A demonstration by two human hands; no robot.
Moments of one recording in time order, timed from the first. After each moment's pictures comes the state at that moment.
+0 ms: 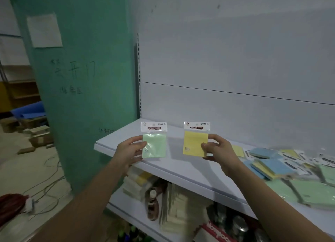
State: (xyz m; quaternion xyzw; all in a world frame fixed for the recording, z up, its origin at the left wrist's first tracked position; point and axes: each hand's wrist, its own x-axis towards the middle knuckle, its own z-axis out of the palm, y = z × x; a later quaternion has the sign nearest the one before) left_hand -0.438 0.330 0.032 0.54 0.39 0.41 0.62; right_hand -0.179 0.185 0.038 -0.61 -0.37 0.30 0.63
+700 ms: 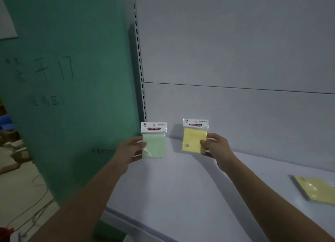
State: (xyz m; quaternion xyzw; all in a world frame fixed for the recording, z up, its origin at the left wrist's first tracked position) left_hand -0.390 0.632 0.012 0.56 0.40 0.36 0.62; right_hand -0.140 0.488 0.000 -0.64 -0.26 0.29 0.66
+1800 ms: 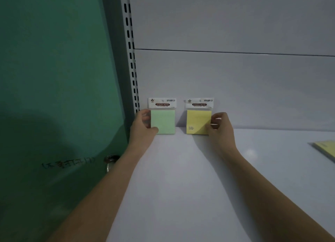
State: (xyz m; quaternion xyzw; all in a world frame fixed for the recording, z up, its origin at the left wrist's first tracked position) left_hand -0.308 0.777 -0.039 0.73 0.26 0.35 0.53; right_hand -0.176 0.585 -0.044 -0.76 -0.21 -0.03 0.62
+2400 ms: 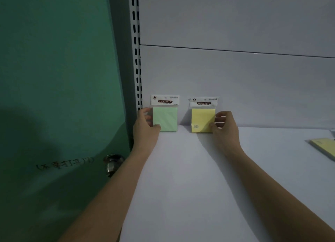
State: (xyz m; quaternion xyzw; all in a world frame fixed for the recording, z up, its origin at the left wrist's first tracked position) left_hand -0.306 0.781 -0.043 0.73 0.27 0.37 0.51; right_hand -0.172 0.587 -0.047 -0.80 -0.20 -0.08 0.57
